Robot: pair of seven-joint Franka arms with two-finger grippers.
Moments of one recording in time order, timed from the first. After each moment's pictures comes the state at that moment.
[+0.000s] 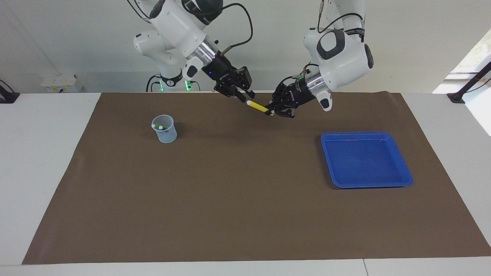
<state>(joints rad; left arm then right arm) -0.37 -0.08 -0.07 -2.04 -0.93 2.06 -1.69 0.47 -0.12 0.03 -1.99 0.72 2.33 0.45</state>
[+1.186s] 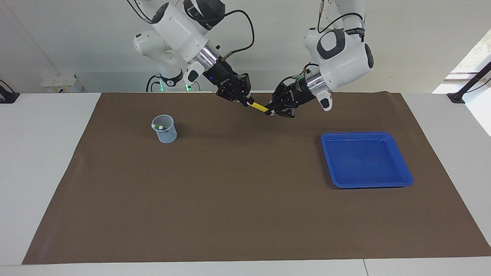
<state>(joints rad) -0.37 -0.08 -0.07 -2.04 -0.93 2.06 -1.69 0.47 -0.11 0.03 -1.99 0.72 2.34 0.44</state>
